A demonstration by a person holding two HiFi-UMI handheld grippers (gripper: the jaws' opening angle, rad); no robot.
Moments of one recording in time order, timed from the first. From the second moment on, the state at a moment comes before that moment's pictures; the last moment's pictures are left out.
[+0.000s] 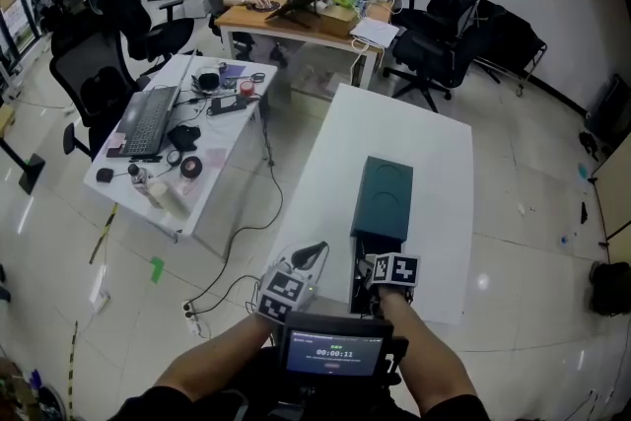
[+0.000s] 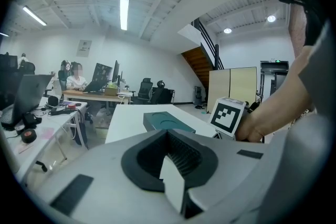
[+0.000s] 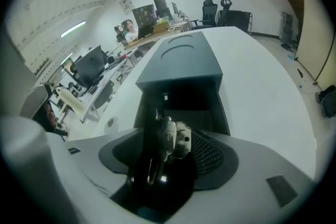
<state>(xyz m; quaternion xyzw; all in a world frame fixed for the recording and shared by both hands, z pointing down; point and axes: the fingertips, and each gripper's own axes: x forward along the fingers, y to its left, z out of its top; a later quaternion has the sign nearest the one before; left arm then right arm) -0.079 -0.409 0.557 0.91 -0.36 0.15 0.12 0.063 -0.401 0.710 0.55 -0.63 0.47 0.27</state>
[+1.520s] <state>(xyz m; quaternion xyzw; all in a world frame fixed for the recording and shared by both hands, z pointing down) -0.054 -0.214 0.372 0.92 -0.40 0.05 0.03 0.162 -0.195 0.336 0.43 -0.90 0.05 -0.05</state>
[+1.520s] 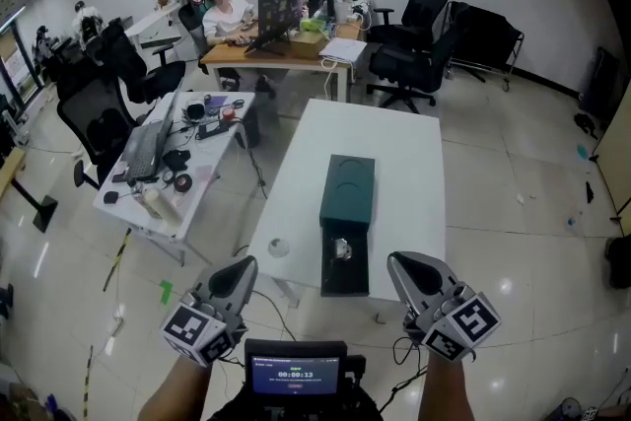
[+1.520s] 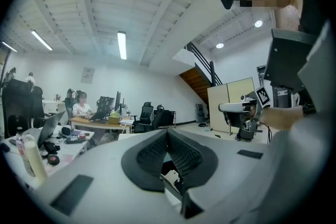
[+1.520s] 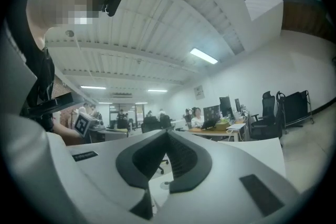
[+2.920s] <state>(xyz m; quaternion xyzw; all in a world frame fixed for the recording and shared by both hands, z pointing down) -0.273 0.272 0.342 0.95 -0.30 -0.01 0.01 -0.072 0.325 0.277 0.52 -0.85 0.00 -0.06</state>
